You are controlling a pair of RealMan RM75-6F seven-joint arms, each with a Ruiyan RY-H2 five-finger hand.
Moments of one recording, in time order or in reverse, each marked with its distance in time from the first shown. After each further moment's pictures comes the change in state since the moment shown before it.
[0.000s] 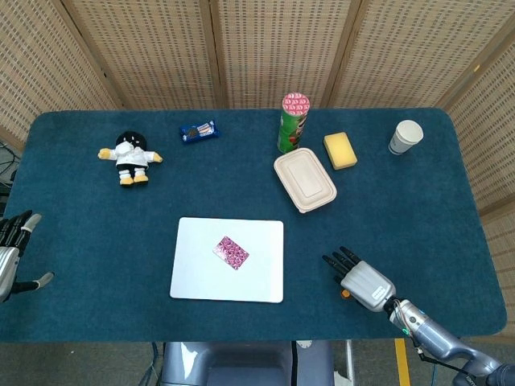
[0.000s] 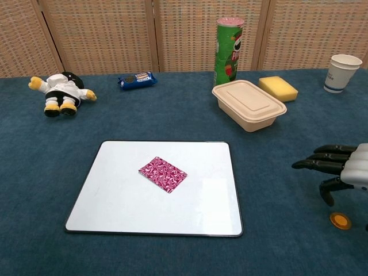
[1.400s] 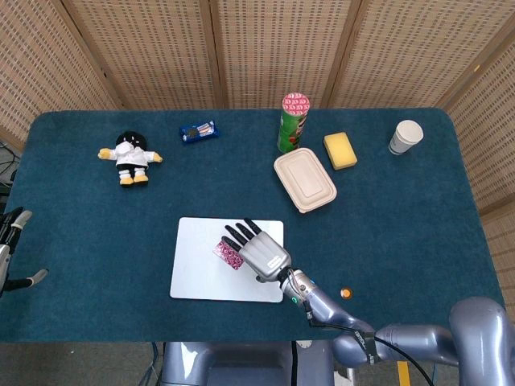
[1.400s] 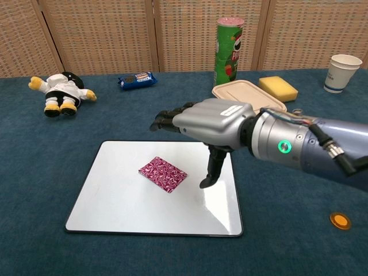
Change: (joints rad) left arm 0.004 0.007 -0.014 0.014 -0.012 0.006 -0.043; right arm 0.306 -0.321 0.419 -0.245 0.623 -0.197 -0.470
